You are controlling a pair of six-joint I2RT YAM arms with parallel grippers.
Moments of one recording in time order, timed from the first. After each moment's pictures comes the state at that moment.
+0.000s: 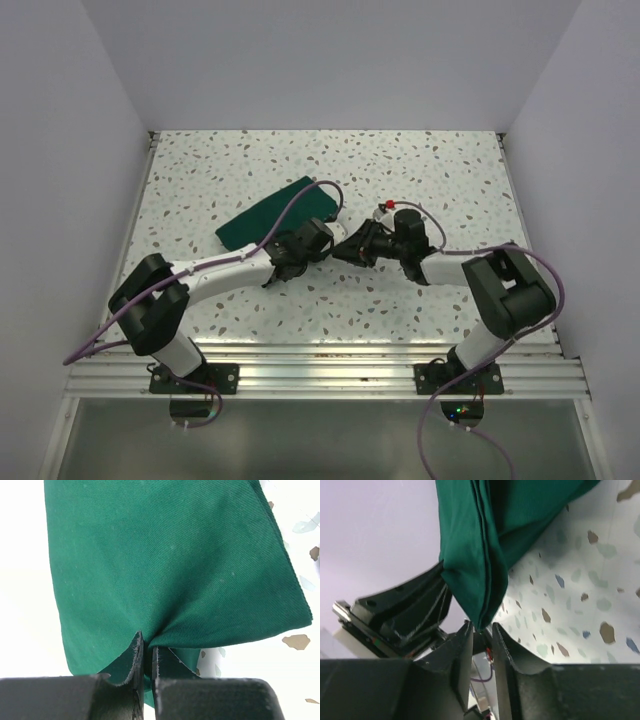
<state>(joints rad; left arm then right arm) -0.88 1.59 1.01 -0.35 -0.55 0.27 0.43 1.62 0.61 0.55 -0.67 1.23</state>
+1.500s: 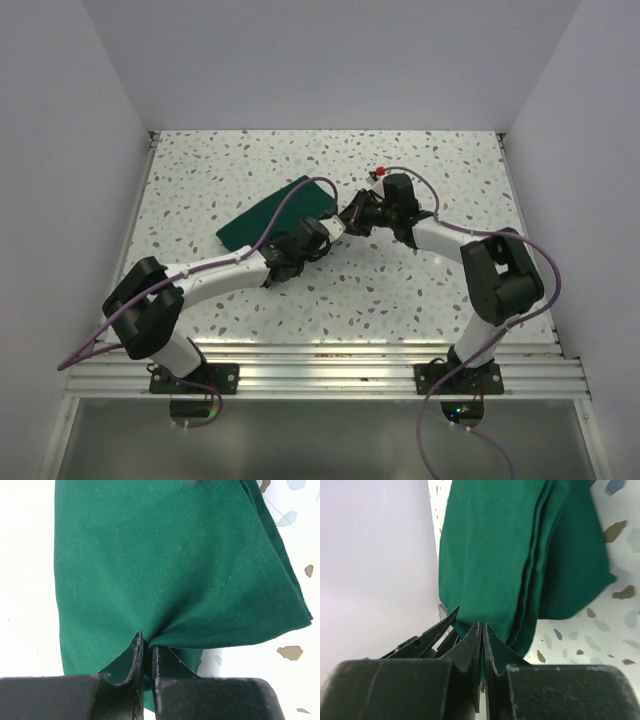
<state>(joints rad) -0.87 1.56 0.98 -0.29 -0.54 0.24 0.39 1.72 0.98 0.19 -0.62 1.01</state>
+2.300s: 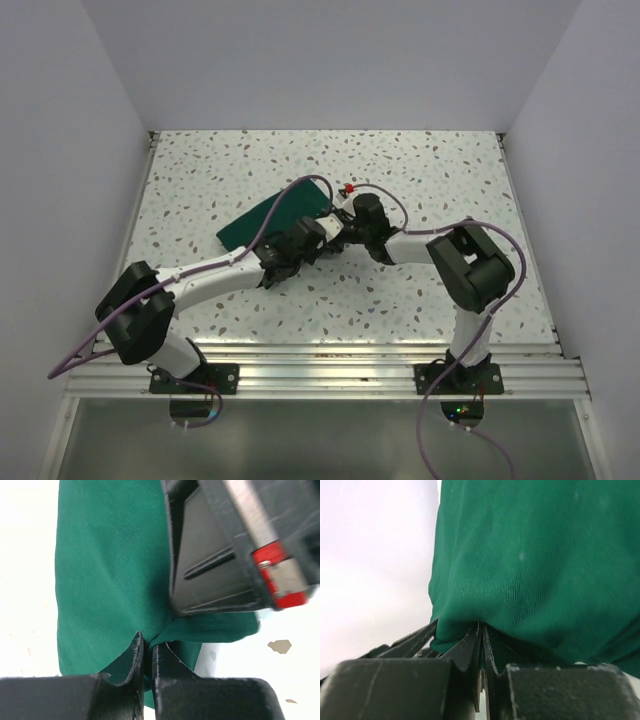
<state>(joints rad) -0.87 1.52 0.97 -0.30 -0.51 0.20 0.58 1.89 0.95 0.48 -0.60 1.12</state>
